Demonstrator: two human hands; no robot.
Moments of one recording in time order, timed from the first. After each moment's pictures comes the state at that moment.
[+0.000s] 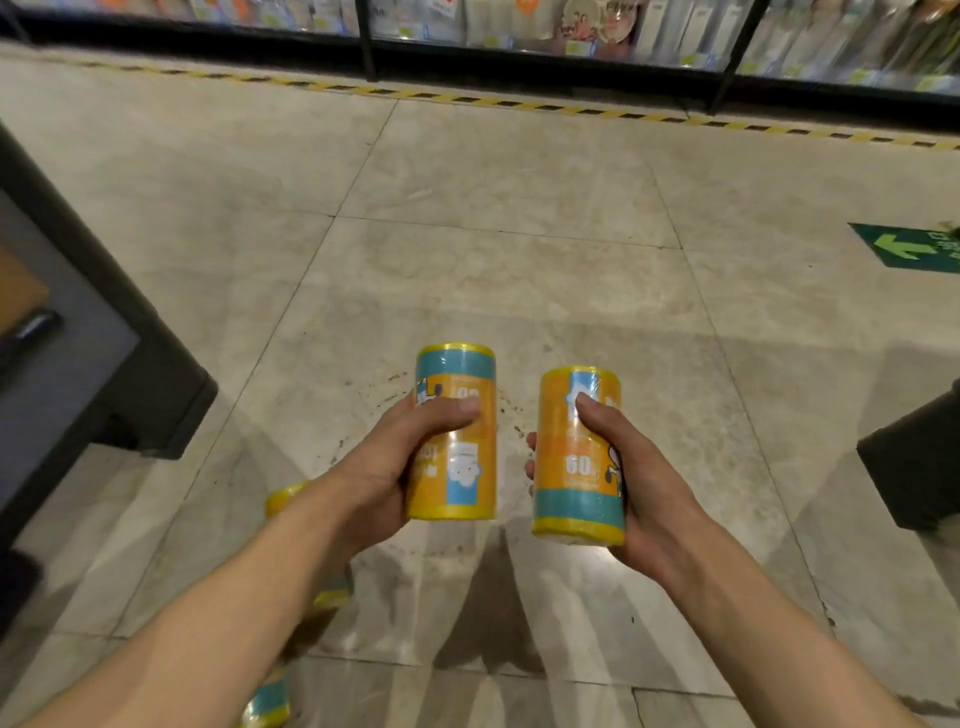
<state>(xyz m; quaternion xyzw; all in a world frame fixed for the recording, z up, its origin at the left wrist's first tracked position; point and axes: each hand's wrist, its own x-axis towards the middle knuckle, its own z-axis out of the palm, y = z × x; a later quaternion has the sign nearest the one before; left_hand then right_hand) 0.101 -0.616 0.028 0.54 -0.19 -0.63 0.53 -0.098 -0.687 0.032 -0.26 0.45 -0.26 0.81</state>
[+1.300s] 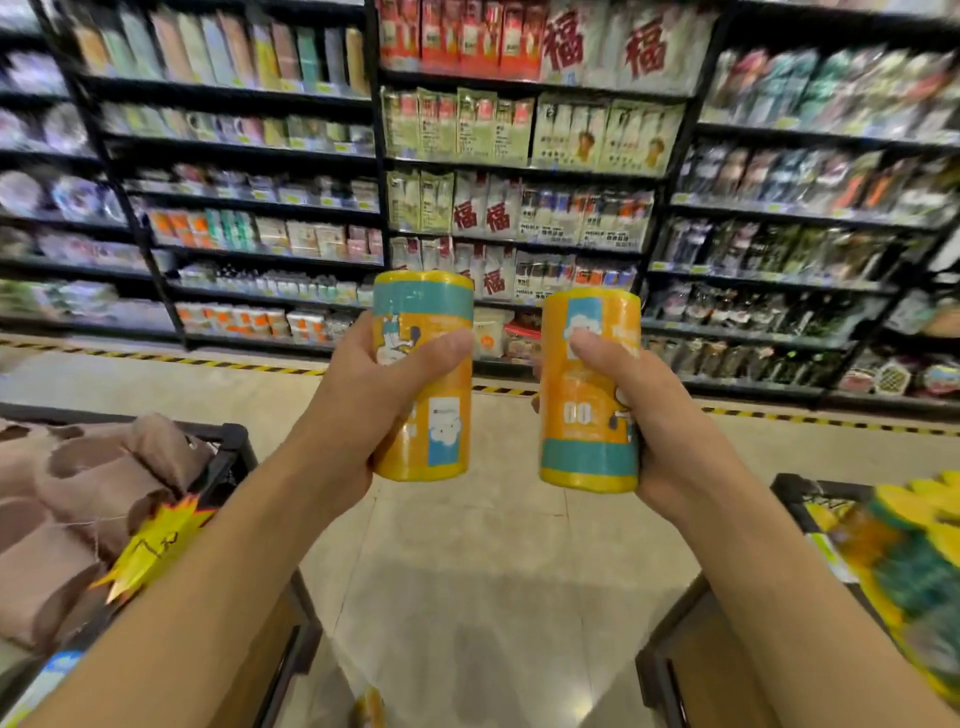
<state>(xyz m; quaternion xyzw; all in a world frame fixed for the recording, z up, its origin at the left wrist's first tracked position) 0.043 -0.516 1.007 0.55 -0.37 -0.39 0.64 -0.151 -0.606 1.007 -0.54 0.34 -0.37 0.68</state>
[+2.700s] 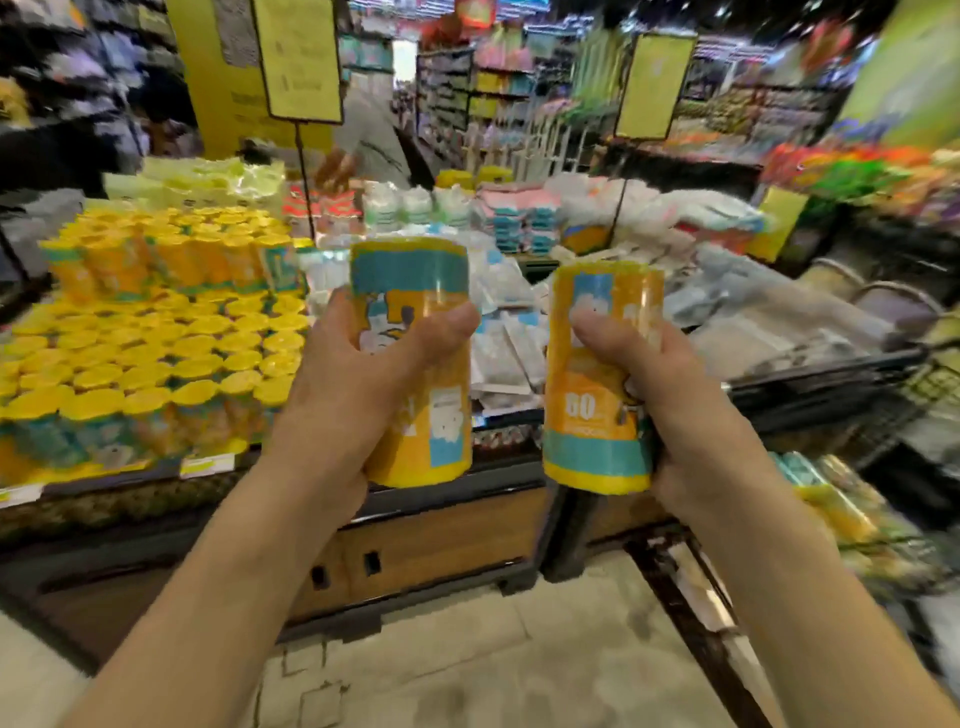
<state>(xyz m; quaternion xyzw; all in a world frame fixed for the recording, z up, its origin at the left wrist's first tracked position) -0.255 -0.320 1.048 0.00 -0.66 -0.74 0.15 -0.281 -0.115 1.050 -0.08 0.66 -0.75 0.01</state>
